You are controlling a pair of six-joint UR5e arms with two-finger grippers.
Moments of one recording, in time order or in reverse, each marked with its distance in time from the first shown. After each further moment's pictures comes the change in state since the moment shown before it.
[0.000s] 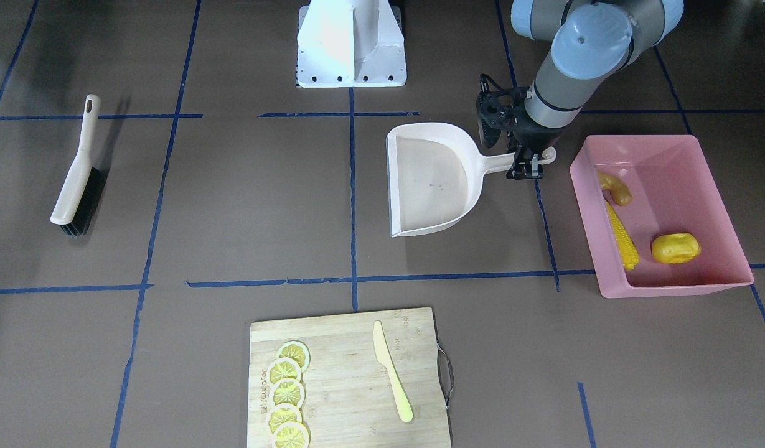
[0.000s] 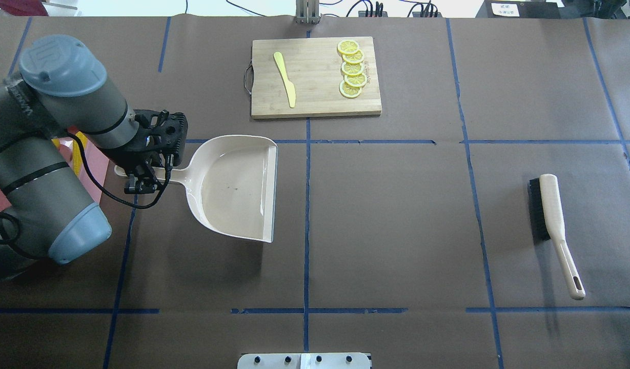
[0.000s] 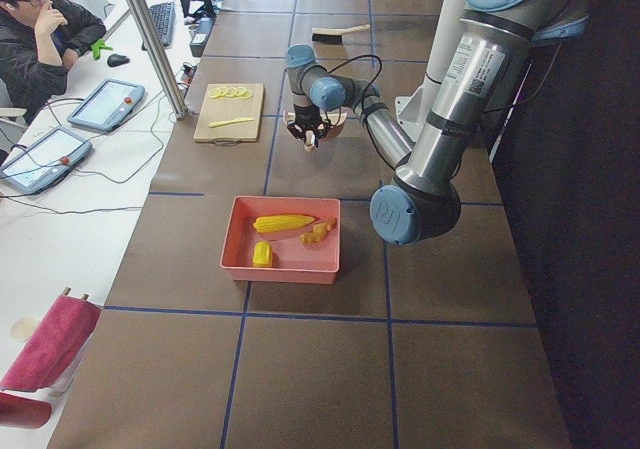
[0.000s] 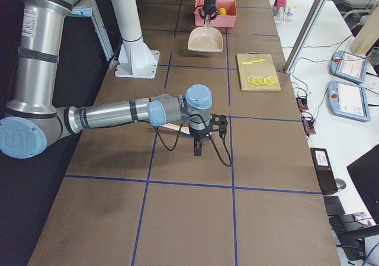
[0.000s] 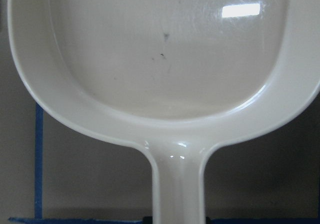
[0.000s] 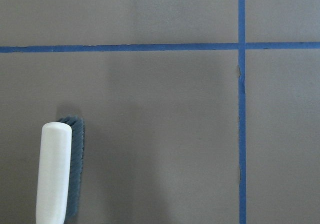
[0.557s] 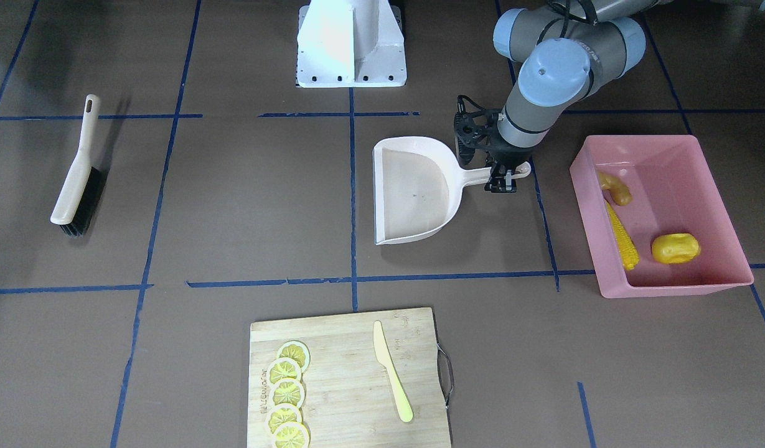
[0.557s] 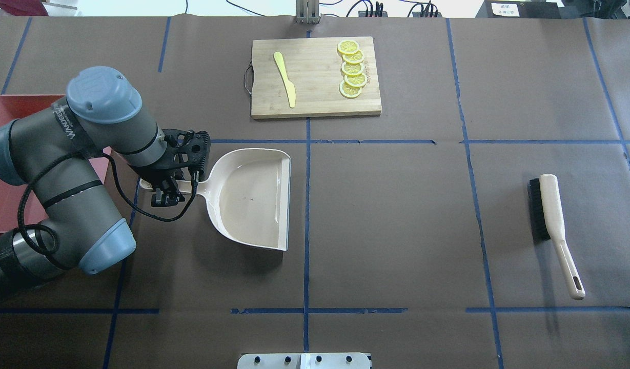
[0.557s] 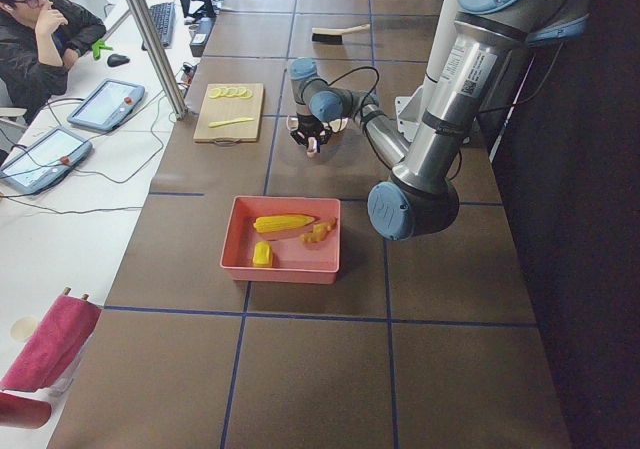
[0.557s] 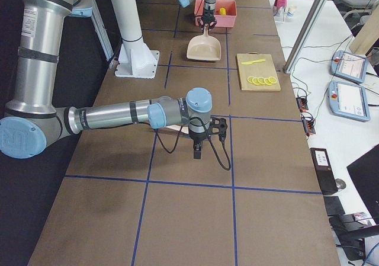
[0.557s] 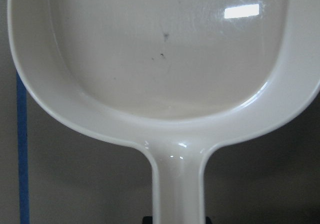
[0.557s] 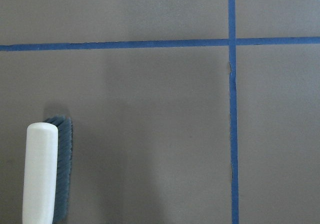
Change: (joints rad) left arm 0.076 -0.018 0.073 -0.092 0.041 -0.075; right arm 0.001 -0.001 -0.016 0.003 -0.004 0.002
